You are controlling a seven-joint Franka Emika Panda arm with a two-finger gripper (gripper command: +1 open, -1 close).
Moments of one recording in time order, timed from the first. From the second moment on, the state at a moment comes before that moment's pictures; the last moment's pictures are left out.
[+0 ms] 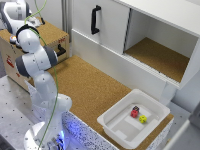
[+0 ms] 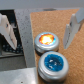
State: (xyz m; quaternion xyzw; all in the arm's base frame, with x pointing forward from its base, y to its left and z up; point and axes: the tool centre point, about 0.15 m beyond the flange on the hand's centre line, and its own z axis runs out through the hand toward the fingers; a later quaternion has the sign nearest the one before) arm 0.127 0.537 0.512 -0.73 -0.68 -0.08 0.05
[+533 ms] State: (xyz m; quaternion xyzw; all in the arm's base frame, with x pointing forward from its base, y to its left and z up) arm 0.136 0.592 0.493 -0.75 -0.66 -0.07 0.04
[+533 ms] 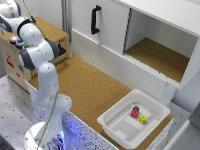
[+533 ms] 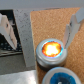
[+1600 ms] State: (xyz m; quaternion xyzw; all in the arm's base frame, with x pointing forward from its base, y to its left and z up) arm 0.139 0.588 0.483 -0.77 -0.64 -0.06 0.02
